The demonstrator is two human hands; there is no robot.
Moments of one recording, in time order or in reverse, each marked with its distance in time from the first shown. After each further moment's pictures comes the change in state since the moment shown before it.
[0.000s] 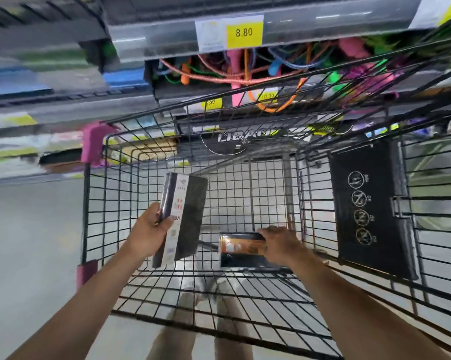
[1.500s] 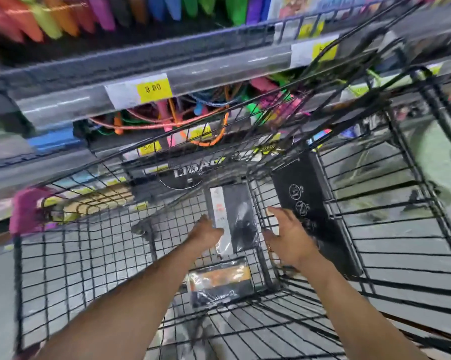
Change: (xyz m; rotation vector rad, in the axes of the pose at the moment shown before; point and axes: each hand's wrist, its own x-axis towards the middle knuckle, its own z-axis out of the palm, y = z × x) left_hand 0.082 0.114 0.189 0.226 -0.367 0.022; right_hand -0.074 0.061 -0.080 0.617 0.479 0.210
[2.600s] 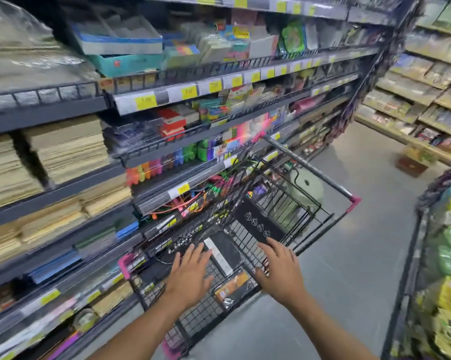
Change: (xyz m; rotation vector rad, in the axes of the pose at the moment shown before) left_hand -0.358 -0.075 -0.208 0.990 0.266 0.982; right_hand -0.379 -0.199 0.056 -0.226 0.685 0.080
